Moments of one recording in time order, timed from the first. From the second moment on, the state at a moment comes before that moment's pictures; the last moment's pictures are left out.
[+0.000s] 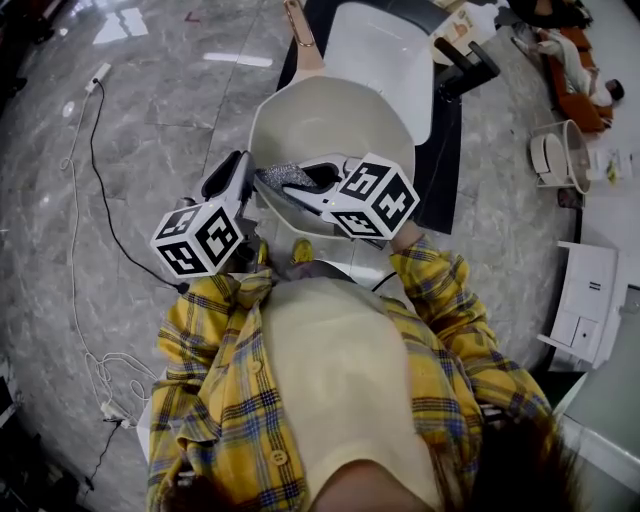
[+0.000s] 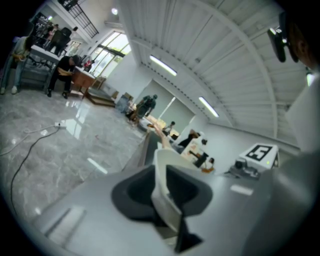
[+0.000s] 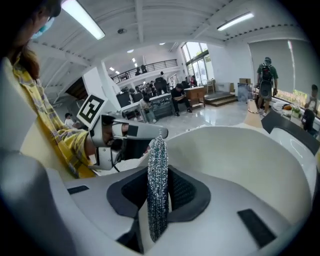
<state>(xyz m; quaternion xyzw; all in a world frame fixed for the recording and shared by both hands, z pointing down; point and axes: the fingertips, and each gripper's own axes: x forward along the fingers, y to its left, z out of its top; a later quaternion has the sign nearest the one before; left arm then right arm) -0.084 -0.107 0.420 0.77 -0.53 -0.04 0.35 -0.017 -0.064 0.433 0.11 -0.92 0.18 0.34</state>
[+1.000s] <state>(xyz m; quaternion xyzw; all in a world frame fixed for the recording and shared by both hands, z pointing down) -0.067 -0.111 0.438 0.78 -0.52 0.03 0.35 0.064 -0.005 0.448 -0.19 -0.81 0.03 0.56</state>
